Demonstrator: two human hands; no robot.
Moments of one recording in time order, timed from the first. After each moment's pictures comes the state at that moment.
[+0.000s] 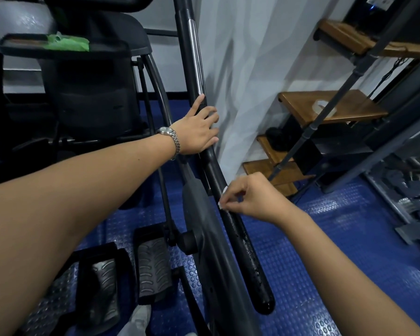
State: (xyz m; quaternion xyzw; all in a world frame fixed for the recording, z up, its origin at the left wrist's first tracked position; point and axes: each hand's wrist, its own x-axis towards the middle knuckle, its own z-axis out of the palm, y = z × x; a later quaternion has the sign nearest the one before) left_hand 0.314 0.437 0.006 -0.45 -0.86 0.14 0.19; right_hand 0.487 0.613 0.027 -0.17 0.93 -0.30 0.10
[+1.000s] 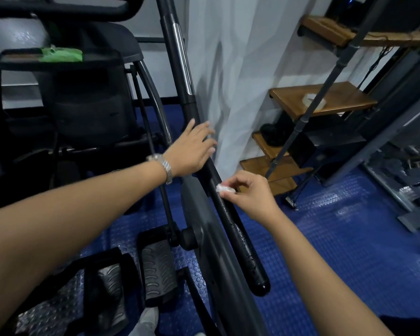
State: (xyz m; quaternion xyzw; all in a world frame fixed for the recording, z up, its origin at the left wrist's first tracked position) left_hand 0.379 0.445 -0.007 -0.40 -0.90 -0.08 0.12; right_hand 0.512 0.618 -0.008 -0.03 0.87 -0.48 -0.04
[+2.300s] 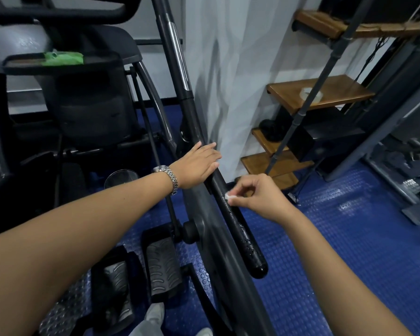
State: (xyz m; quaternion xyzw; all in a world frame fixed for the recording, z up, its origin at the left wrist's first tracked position) left_hand 0.418 0.451 -0.027 -0.41 -0.90 -0.13 -0.04; right_hand 0.543 0.634 0.006 -0.03 0.89 -0.46 0.06
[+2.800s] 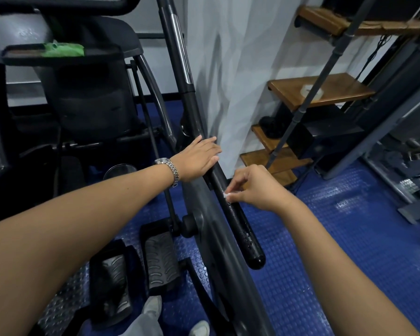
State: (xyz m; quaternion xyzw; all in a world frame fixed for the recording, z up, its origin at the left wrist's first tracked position) left_hand 0.417 0.450 -0.027 -0.41 -0.90 -0.14 -0.03; right_hand 0.537 0.623 0.025 -0.07 0.94 -0.33 0.09
